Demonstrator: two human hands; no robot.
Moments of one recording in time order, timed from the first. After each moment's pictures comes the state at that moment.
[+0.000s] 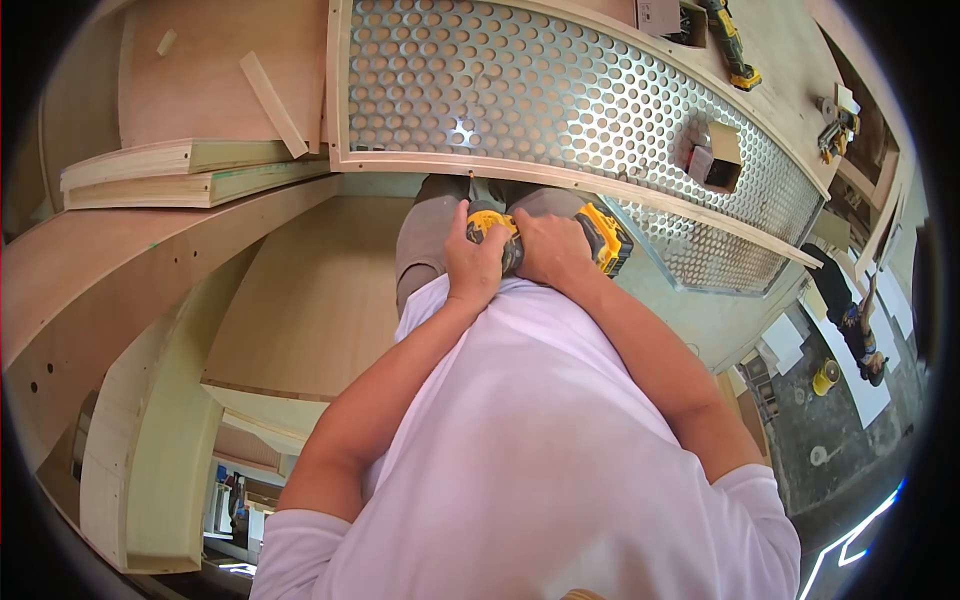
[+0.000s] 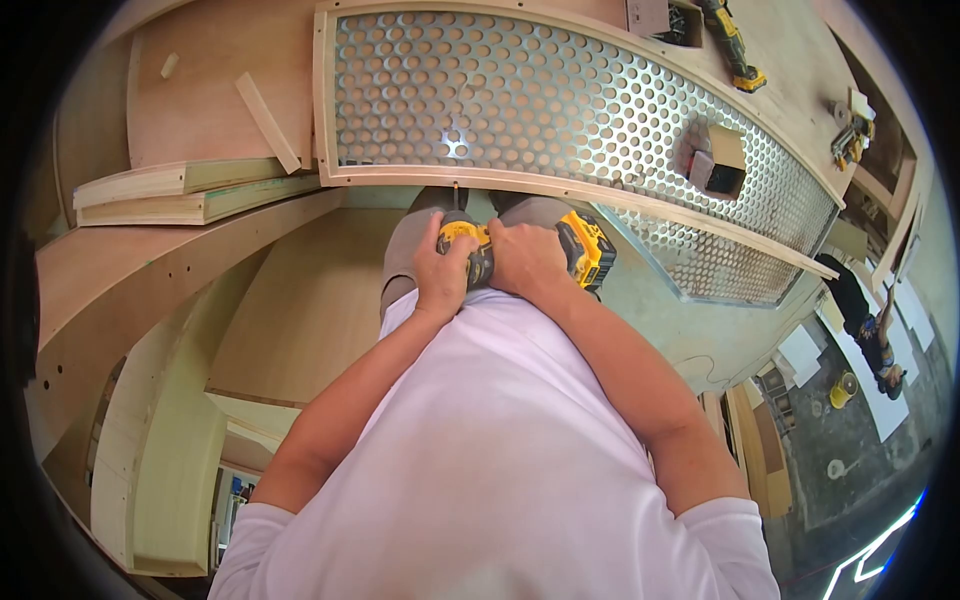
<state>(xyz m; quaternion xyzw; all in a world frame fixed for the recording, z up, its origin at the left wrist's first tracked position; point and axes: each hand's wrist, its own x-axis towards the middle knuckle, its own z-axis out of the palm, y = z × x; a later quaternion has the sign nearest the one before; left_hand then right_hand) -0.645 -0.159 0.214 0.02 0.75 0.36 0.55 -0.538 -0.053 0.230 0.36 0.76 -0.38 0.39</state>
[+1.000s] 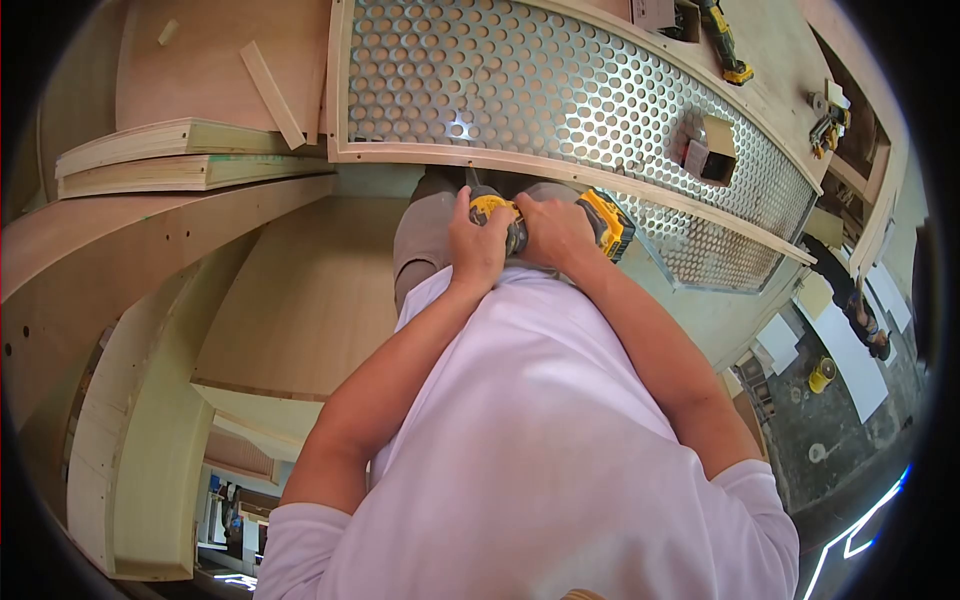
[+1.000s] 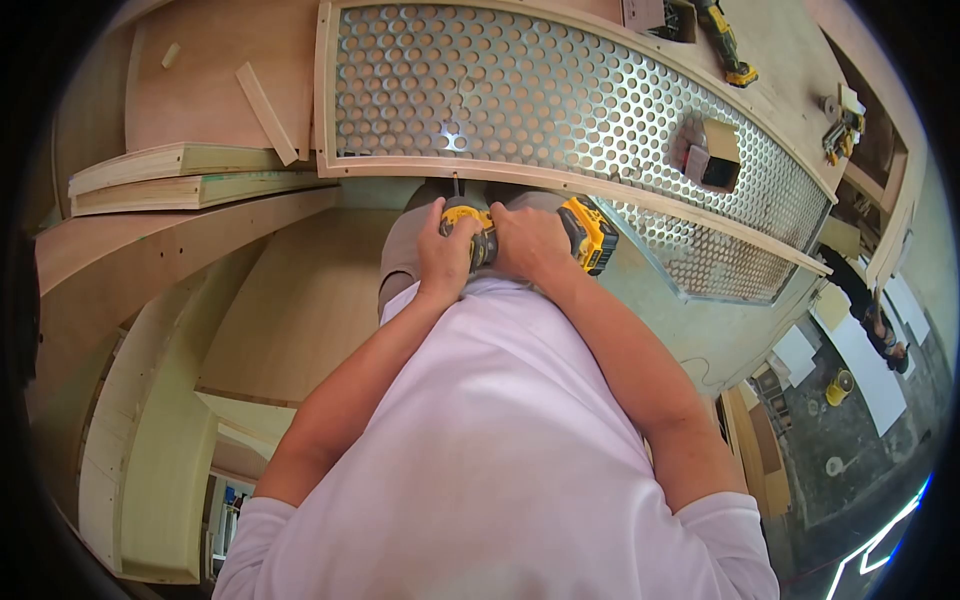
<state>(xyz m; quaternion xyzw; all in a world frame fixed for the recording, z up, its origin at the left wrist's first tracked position) -0.641 -0.160 0.213 0.02 0.75 0.38 0.54 -0.527 -0.066 0.217 0.36 0.78 -0.34 0.37</state>
